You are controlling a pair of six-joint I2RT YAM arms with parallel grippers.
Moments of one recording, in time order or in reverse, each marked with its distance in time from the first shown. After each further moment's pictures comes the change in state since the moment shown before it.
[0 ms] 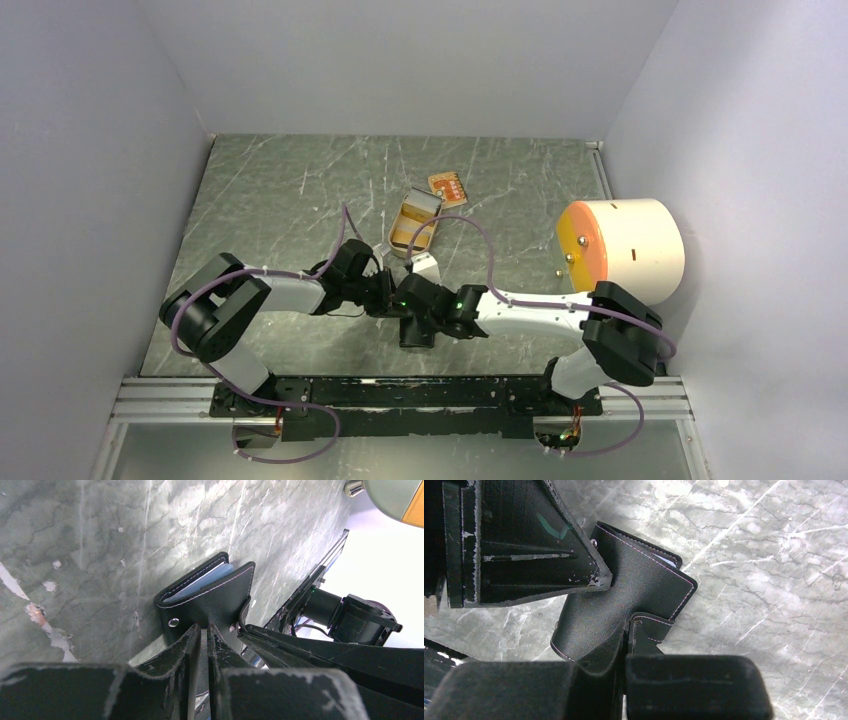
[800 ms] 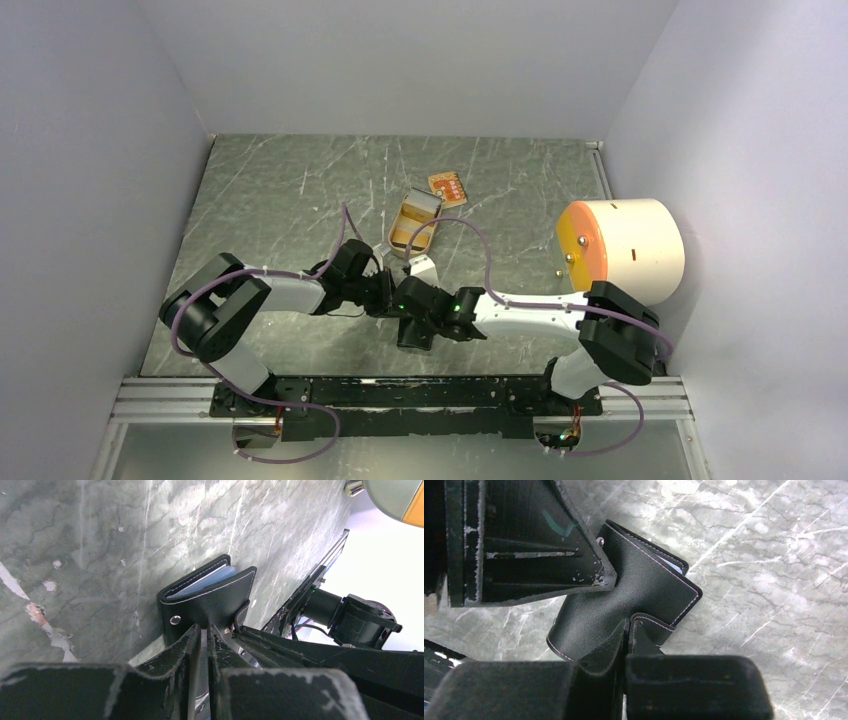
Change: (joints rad) left arm 0.000 0.000 0.000 -0.001 0.000 0.000; right arm 0.011 0.016 -0.007 0.021 -0.002 0.003
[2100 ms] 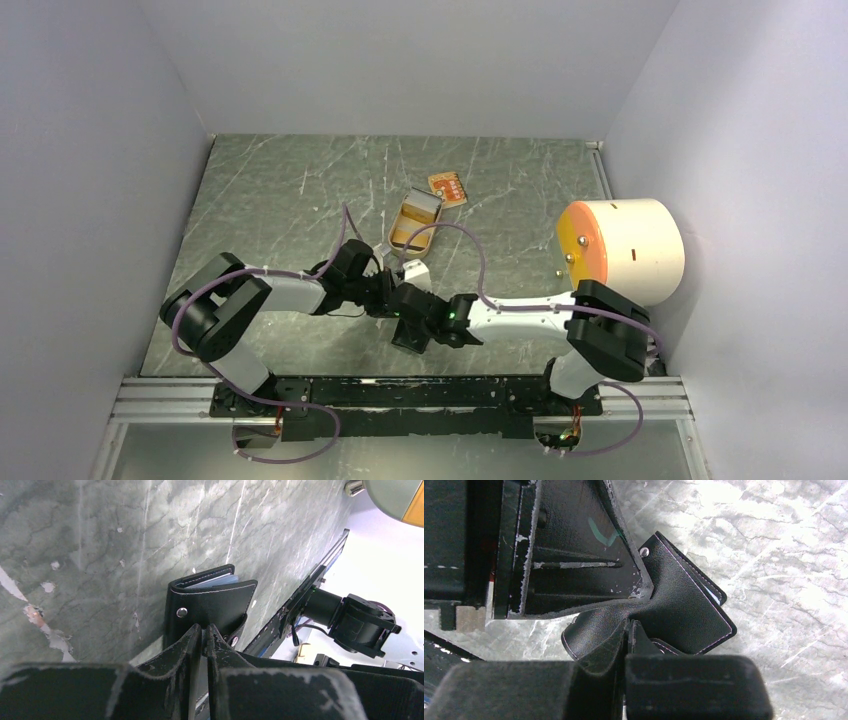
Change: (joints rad) left arm -0.002 0.004 0.000 0.003 0.000 0.000; right arm 0.040 0.051 -0.018 0.116 -0.003 0.030
